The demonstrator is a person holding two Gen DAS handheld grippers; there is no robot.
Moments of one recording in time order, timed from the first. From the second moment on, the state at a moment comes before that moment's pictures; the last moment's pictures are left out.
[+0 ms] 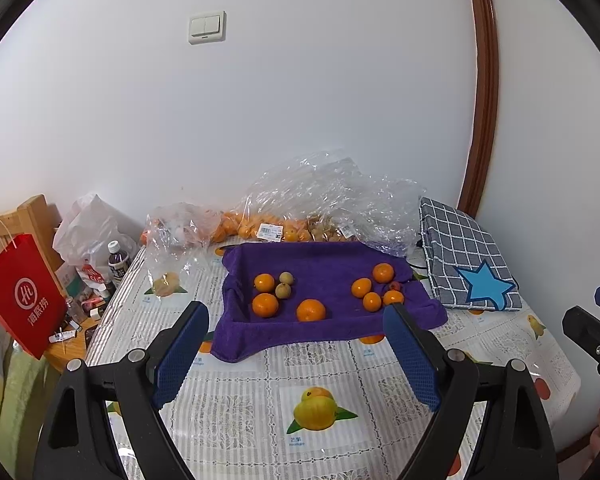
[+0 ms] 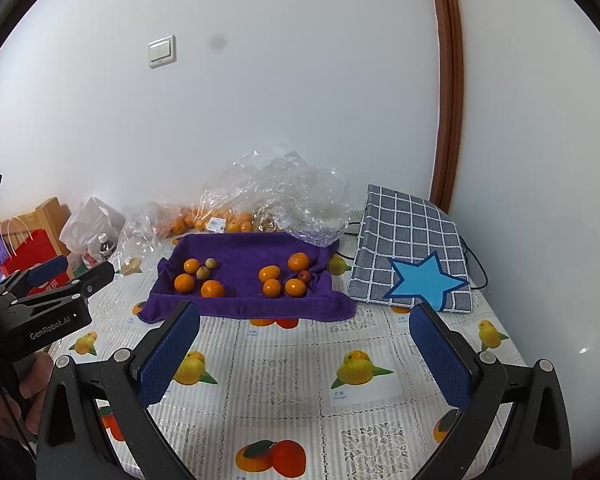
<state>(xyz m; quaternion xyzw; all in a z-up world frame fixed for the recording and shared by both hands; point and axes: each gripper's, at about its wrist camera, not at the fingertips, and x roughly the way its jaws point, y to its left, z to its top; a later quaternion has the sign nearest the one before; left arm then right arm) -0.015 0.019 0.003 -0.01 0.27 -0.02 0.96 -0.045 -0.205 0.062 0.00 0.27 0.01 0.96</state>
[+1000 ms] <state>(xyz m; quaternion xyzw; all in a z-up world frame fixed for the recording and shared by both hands) -0.016 0.021 0.003 -0.01 0.27 -0.02 0.96 -0.054 -0.205 0.068 0.00 0.26 0.01 0.97</state>
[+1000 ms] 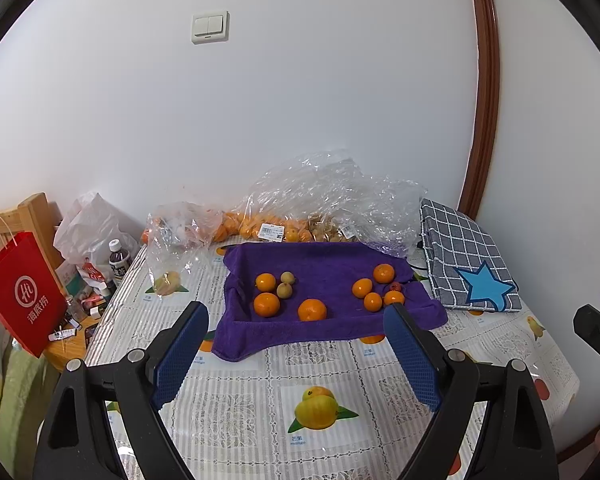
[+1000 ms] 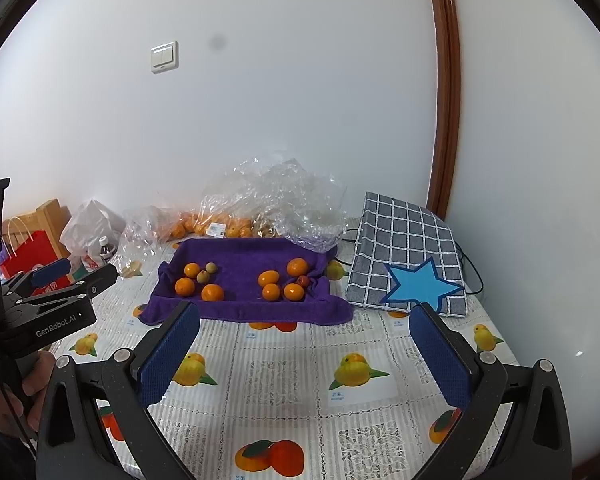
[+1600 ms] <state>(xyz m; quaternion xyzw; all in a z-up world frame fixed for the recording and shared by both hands) -0.017 0.019 0.005 -0.02 0.26 -0.01 0.96 -0.059 -0.204 0.071 -0.01 0.26 0.01 0.97</state>
